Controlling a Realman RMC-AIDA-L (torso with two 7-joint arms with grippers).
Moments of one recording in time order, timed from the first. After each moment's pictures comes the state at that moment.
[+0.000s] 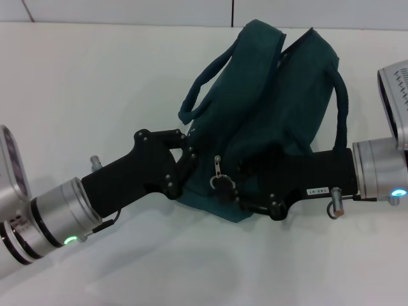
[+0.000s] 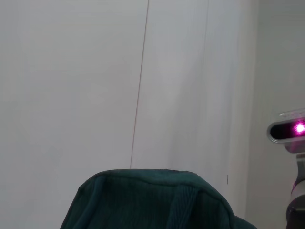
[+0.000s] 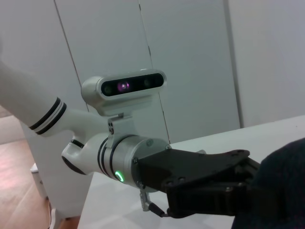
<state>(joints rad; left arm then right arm) -0.39 -2.10 1.18 0.15 1.12 1.63 -0.65 0.52 2.02 -1.60 -0.84 -1.43 -1.33 1.45</state>
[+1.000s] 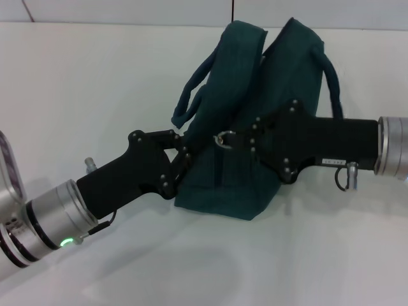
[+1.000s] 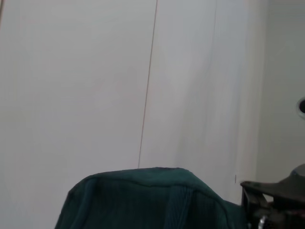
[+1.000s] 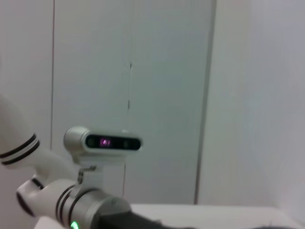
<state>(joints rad) -0.38 -2.10 1.17 0.15 1.11 1.63 -0.65 0.43 2.02 -1.56 -0.91 -1.26 -1.31 1.14</state>
